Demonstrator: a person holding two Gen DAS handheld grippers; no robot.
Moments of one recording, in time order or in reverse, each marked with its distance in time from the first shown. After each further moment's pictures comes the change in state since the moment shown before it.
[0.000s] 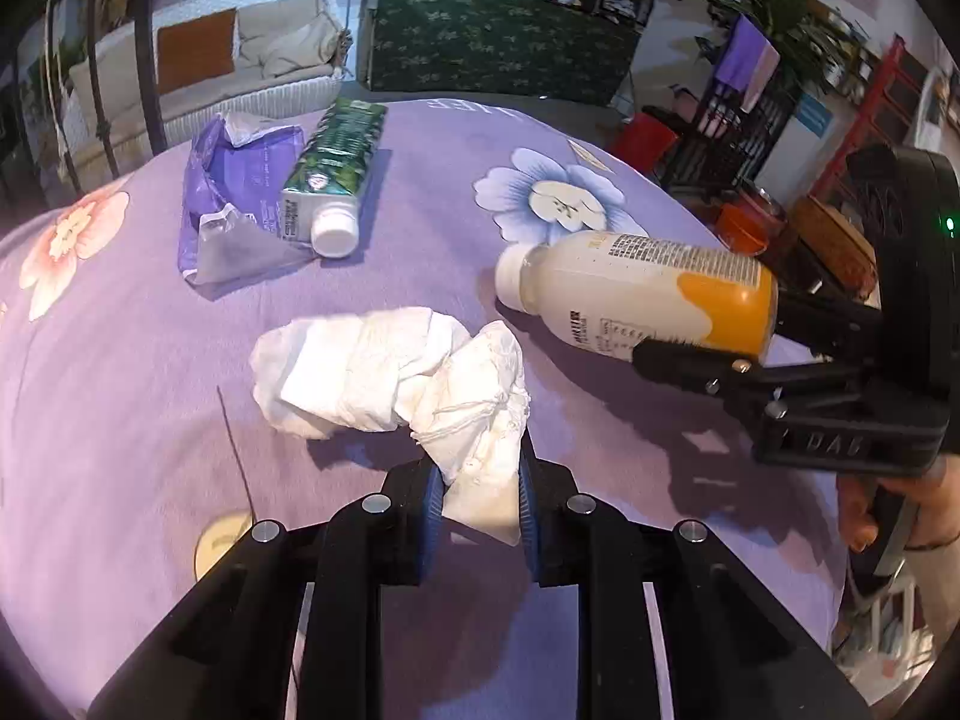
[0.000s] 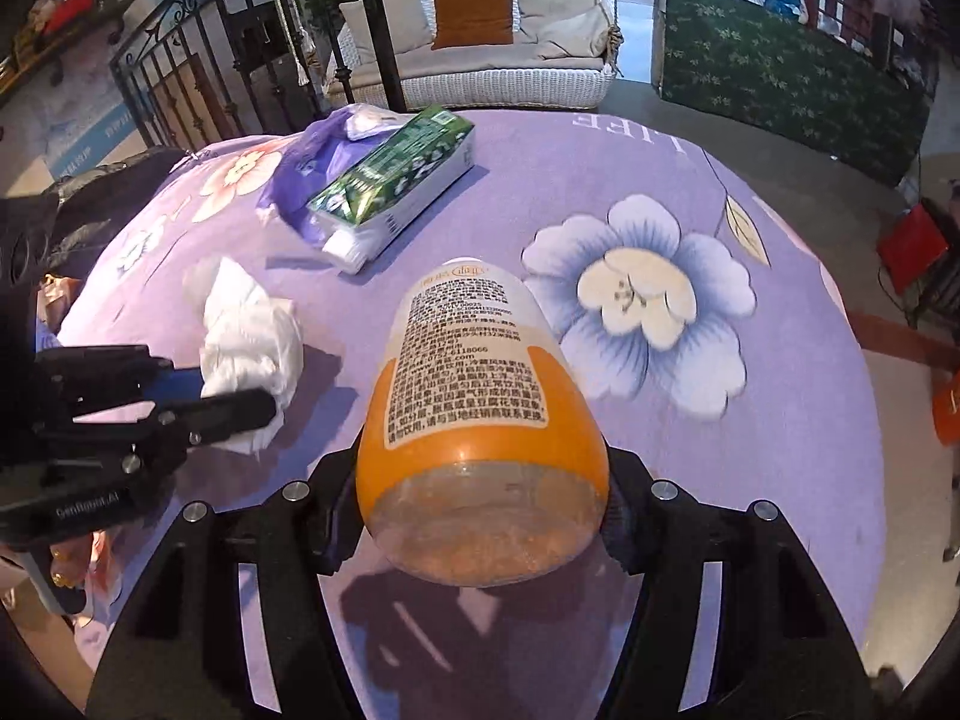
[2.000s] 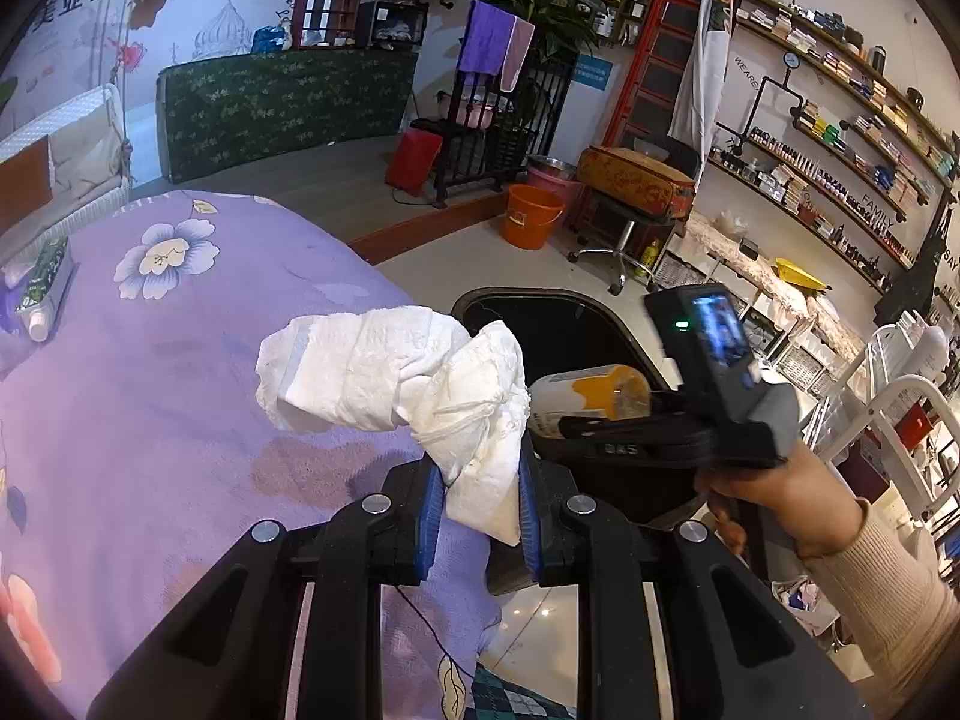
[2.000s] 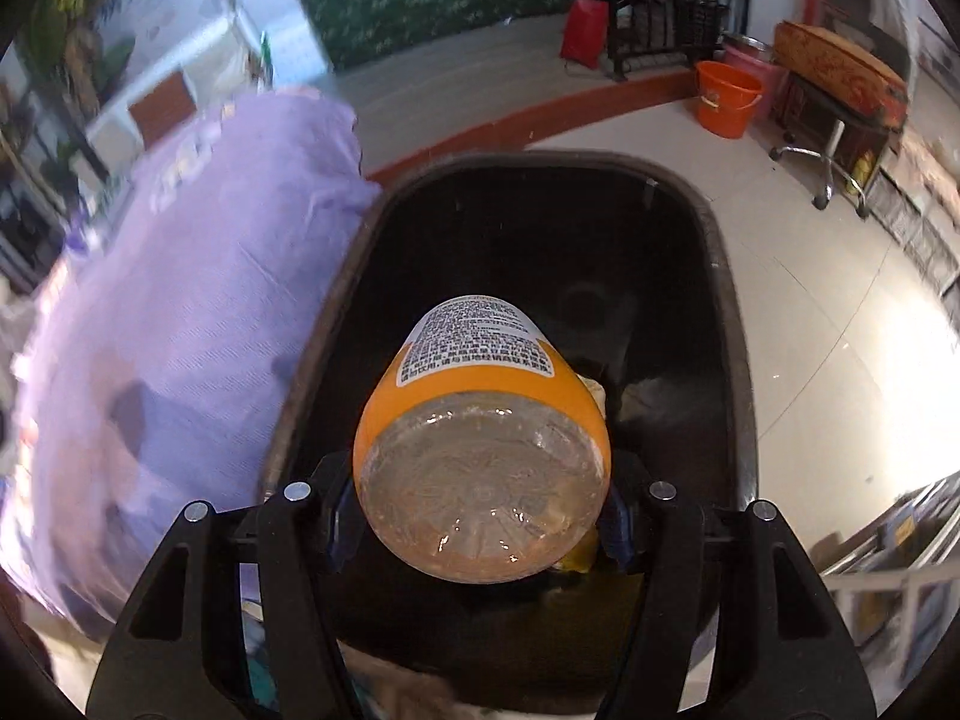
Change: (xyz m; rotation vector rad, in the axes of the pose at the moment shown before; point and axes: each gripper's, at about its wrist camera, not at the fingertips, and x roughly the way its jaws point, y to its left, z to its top) left arm -0.042 -0.237 -0.087 0.306 -0.107 -0.317; right arm -0.179 -0.174 -0.309 0.585 0.061 -0.386
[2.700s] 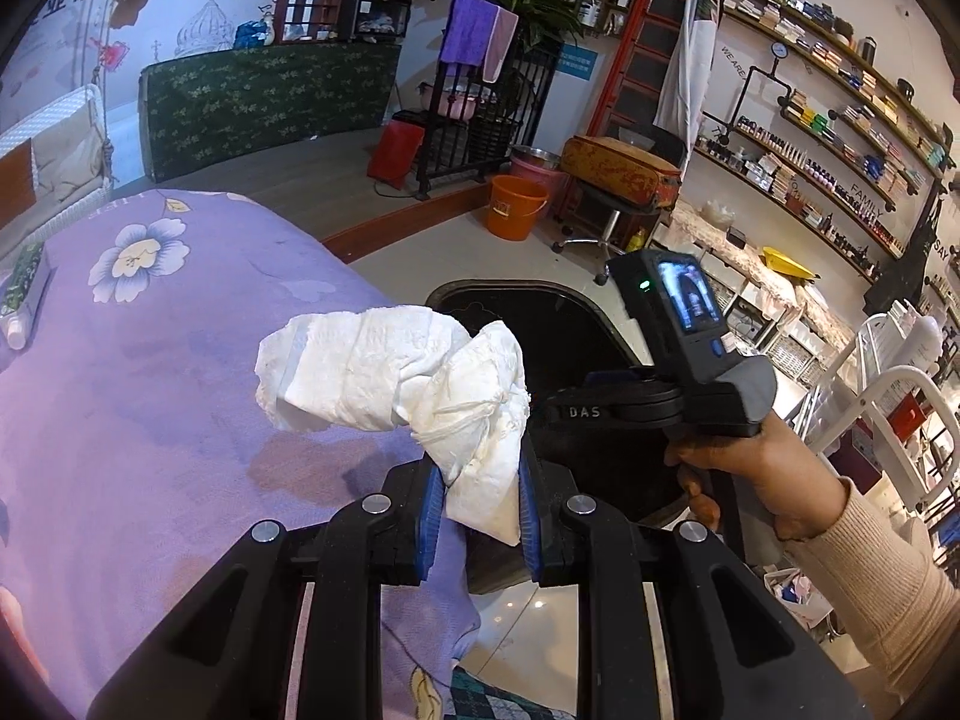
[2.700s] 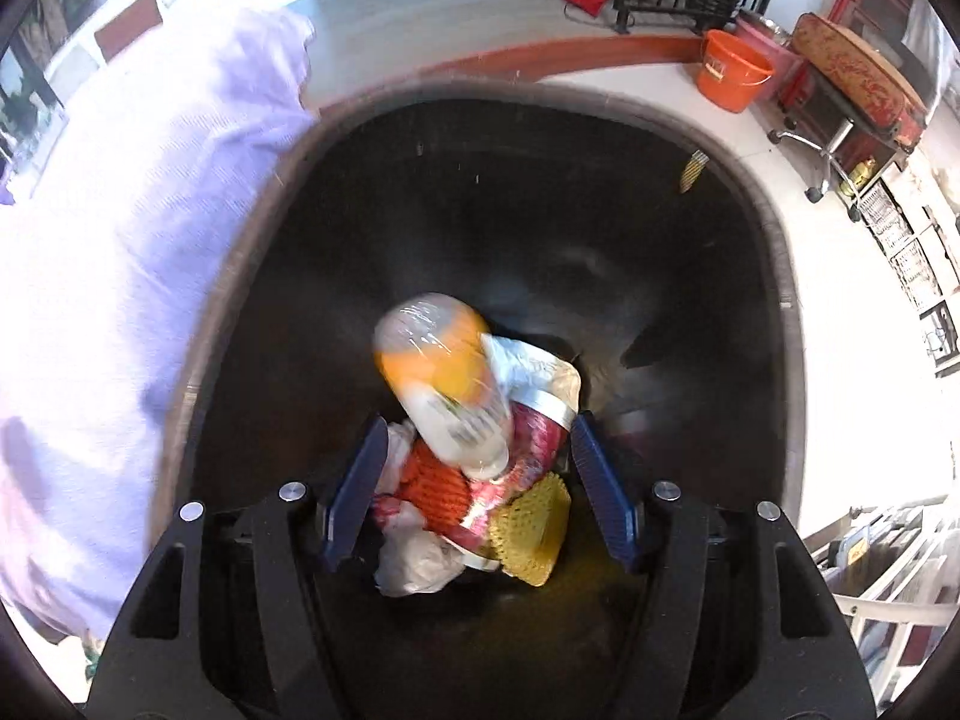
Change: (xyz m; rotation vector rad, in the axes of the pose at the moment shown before) left arm 0.015 -0.011 0.003 0.021 0.027 -0.041; right arm 0.039 -0.005 0.020 -0.009 0.084 -0.045
